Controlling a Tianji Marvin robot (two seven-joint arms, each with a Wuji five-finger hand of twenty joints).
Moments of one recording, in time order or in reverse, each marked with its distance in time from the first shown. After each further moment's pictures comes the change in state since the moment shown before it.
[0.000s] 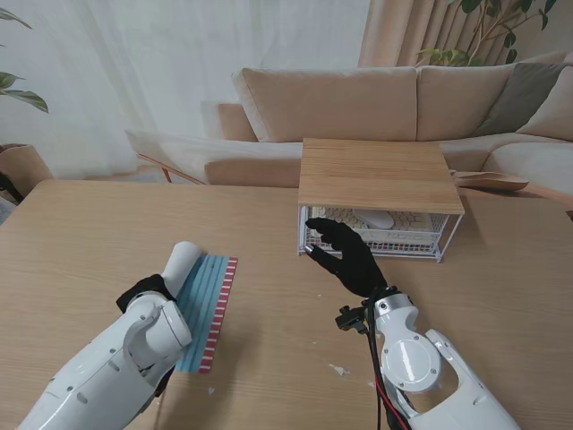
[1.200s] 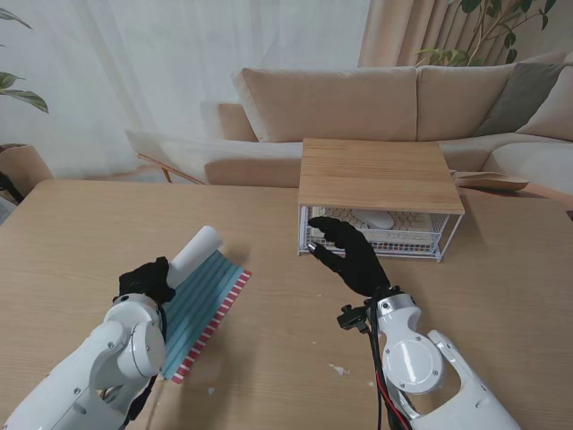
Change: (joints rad) left arm 0.234 0.034 -0.209 -0.278 0.255 -0.362 -0.059; right arm -0.013 -0.002 0.012 -0.019 -0.004 0.009 -0.012; left_hand 0.164 0.058 -0.152 -0.001 -0.029 -0.022 0.052 0.149 -0.032 -0.011 0.053 0.132 0.010 -0.034 0.051 0.173 -0.009 -0.023 0.024 0.077; right_hand 0.000 0.000 0.000 0.000 0.023 0.000 0.000 0.000 0.022 0.000 0.001 0.003 0.000 0.001 0.001 0.000 0.000 0.000 0.000 0.002
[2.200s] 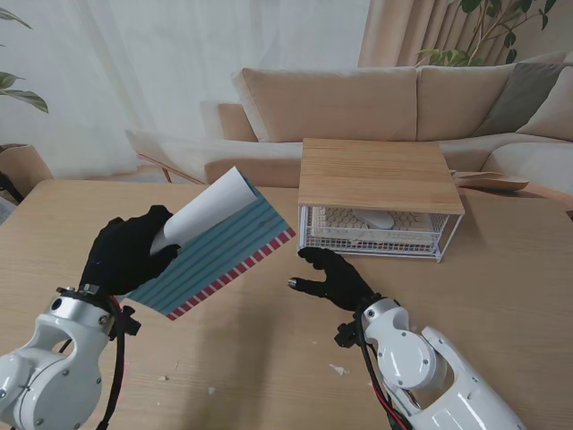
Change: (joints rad) left arm 0.345 -0.017 -0.344 -0.490 -0.054 -0.584 0.170; right arm 0.062 0.047 -0.067 0.086 -0.079 0.084 0.190; left_hand 0.001 0.000 -0.002 0.000 0.001 -0.036 0.012 0.016 0.002 -0.033 -0.002 0.004 0.003 -0.041 -0.014 0.002 0.033 -0.019 -0.002 -0.040; right_hand -0.205 -0.109 -0.065 0.000 -0.089 0.216 -0.108 0.010 -0.066 0.062 -0.007 0.001 -0.060 0.029 -0.008 -0.010 -0.045 0.012 -0.021 0.002
